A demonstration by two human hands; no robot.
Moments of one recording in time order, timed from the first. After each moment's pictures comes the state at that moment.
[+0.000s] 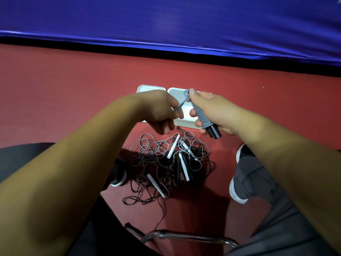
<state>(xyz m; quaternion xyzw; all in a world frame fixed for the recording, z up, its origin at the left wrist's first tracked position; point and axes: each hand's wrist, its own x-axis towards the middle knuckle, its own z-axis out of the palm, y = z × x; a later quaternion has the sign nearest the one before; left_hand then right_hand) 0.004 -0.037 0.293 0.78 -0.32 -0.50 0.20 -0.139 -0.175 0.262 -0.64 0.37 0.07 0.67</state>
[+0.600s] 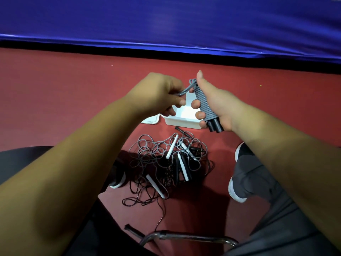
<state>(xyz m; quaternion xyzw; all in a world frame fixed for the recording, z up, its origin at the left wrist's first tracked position) 0.007 -0.046 0.300 0.77 -0.47 -0.30 0.30 -0.139 -0.183 0.275 -0.53 0.41 0.03 0.74</state>
